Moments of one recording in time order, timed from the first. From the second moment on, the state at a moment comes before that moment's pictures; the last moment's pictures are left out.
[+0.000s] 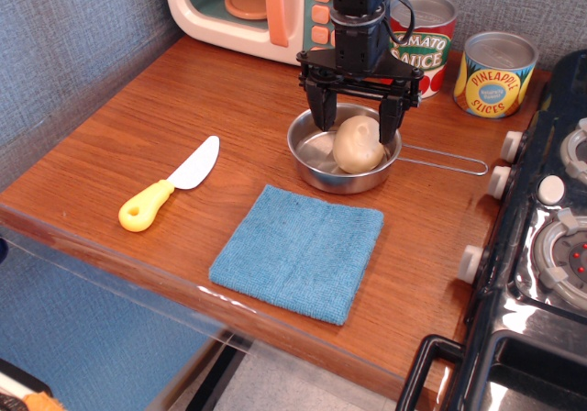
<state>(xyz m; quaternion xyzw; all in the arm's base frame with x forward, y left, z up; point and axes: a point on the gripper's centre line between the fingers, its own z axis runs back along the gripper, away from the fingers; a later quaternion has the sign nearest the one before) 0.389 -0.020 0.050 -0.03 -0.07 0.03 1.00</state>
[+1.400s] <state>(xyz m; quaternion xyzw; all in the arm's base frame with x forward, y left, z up) 0.328 0.030 0.078 0.04 -0.04 0.02 1.00</state>
